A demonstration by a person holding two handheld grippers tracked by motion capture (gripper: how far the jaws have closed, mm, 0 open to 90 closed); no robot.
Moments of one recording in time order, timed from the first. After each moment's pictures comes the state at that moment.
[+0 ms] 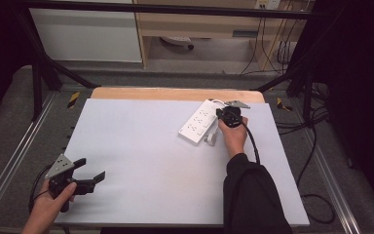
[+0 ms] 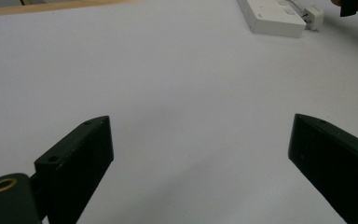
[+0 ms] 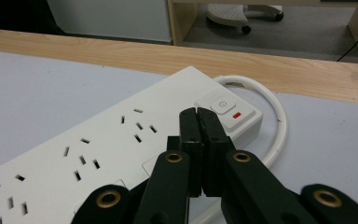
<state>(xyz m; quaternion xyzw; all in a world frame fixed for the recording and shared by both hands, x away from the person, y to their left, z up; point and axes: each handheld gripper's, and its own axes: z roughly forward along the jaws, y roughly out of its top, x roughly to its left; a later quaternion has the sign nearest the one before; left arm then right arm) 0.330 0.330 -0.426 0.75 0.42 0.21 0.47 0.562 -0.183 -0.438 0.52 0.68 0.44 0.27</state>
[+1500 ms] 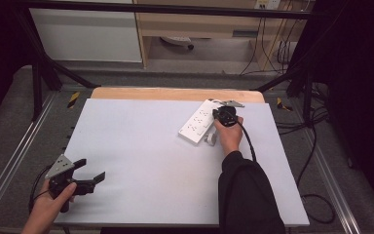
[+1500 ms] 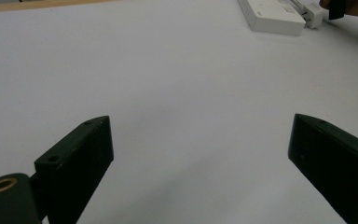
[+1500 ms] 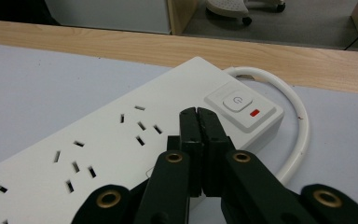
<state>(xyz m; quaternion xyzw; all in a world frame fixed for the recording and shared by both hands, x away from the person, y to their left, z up) 0.329 0.330 -0.427 0.75 0.42 0.21 0.47 0.574 -0.172 -0.449 0.52 0.69 0.43 0.27</state>
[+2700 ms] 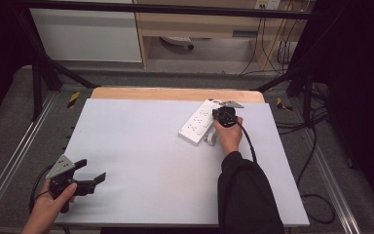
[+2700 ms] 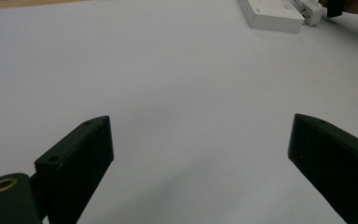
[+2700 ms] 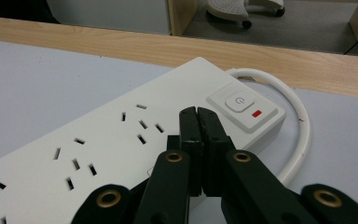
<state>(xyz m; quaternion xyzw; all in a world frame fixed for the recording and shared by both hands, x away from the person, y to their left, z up) 0.329 0.329 -0.428 0.75 0.42 0.21 0.46 0.573 -0.170 -0.450 0.51 0.69 0.43 0.27</state>
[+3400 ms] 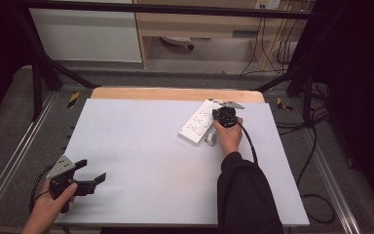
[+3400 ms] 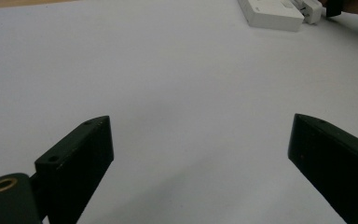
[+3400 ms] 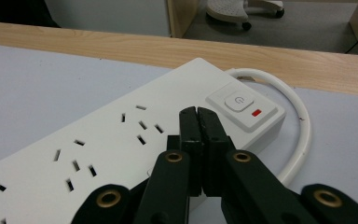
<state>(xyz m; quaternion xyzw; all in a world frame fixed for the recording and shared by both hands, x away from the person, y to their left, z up) 0.329 0.328 -0.428 0.75 0.42 0.21 0.46 0.572 -0.171 -0.452 0.52 0.68 0.44 0.27</state>
